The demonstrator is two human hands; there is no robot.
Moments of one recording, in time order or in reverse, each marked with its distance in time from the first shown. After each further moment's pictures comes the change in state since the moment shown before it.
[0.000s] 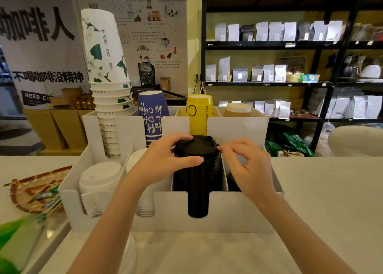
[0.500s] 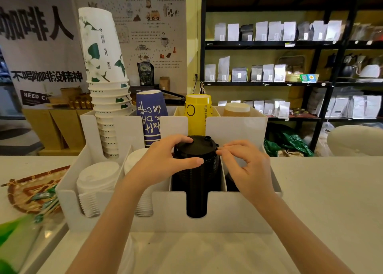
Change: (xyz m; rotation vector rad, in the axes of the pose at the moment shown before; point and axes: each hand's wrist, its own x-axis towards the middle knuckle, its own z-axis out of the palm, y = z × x) left_hand 0.000 0.002 0.003 0.059 -0.014 0.000; right_hand -0.002 0.005 0.000 0.015 0.017 -0.037
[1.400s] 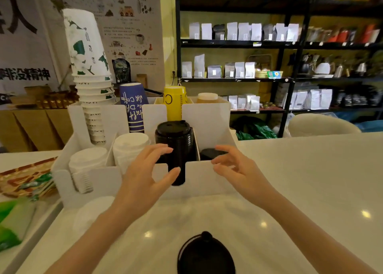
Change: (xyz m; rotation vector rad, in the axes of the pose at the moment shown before) left_hand -0.100 0.018 0.028 0.127 0.229 0.249; right_hand -0.058 -0.053 -0.075 0.084 -0.421 0.497
